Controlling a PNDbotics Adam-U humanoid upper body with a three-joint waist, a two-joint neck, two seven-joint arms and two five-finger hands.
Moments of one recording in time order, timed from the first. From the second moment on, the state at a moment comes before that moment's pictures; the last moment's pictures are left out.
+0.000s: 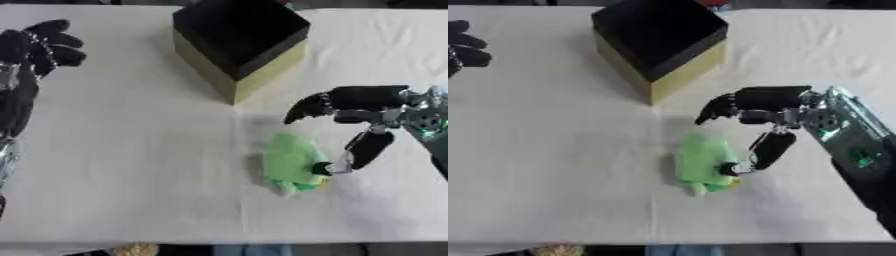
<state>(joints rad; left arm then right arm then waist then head) -0.24 0.47 0.02 -1.89 0.08 -0.04 -0.09 -0.63 -0.59 0.45 -1.59 0.53 -0.34 0.73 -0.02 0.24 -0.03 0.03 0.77</state>
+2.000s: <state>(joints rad) -0.24 0.47 0.02 -1.89 0.08 -0.03 -0.10 -0.69 -0.71 0.41 -1.70 0.38 -0.34 0.54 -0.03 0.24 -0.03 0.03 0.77</state>
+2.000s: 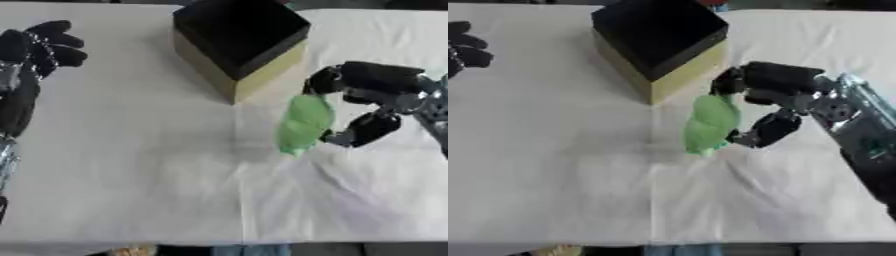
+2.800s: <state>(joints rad) -0.28 0.47 -0.01 -1.89 0.08 -0.03 -0.12 -0.92 -0.75 0.32 -1.58 0.40 -0.25 0.52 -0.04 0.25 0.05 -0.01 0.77</state>
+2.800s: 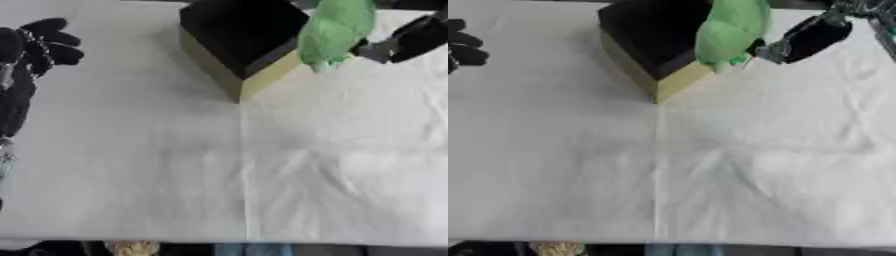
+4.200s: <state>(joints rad) -0.35 0.42 -0.07 -1.90 0.11 -0.01 -0.18 -1.15 -0.43 0.08 -0.75 1.09 -0.24 0.22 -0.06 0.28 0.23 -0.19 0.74</state>
